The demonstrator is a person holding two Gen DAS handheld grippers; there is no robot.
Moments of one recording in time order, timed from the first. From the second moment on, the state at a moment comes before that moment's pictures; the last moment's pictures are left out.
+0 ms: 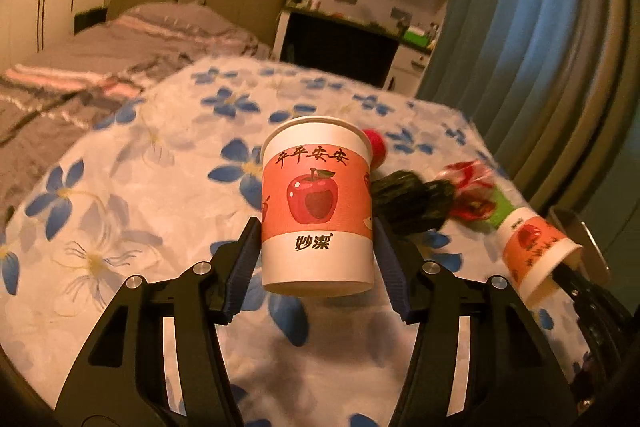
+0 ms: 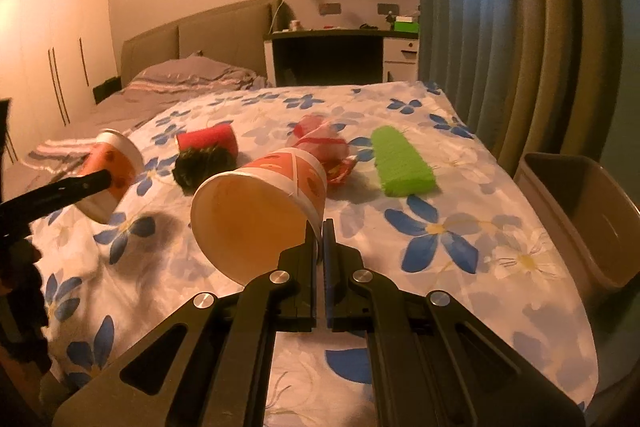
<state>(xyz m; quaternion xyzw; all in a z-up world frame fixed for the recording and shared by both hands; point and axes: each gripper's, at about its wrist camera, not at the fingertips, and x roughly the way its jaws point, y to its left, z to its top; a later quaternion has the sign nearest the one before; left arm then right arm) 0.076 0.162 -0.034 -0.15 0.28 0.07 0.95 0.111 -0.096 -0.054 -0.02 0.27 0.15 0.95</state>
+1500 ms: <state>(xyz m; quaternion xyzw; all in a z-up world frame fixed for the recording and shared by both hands) 0.112 -0.041 0.012 -0.05 0.22 -0.13 0.96 0.091 -0.265 -0.023 0.08 0.19 0.02 0.98</state>
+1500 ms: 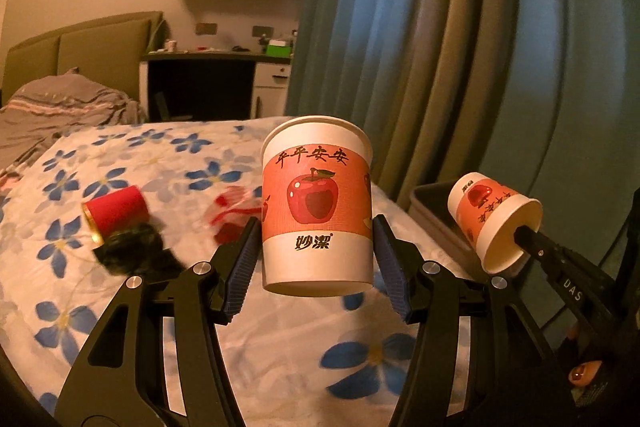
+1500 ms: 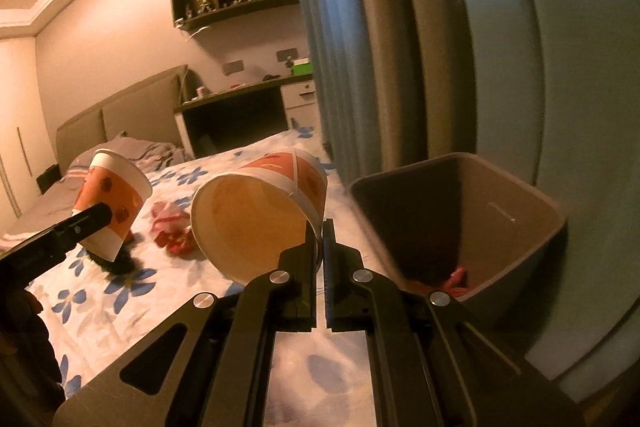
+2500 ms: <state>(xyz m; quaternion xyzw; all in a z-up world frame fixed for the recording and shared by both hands) 0.172 -0.184 0.009 -0.01 0.23 -0.25 0.94 0.106 -0.365 -0.028 0.12 0.18 -0.09 0.97</state>
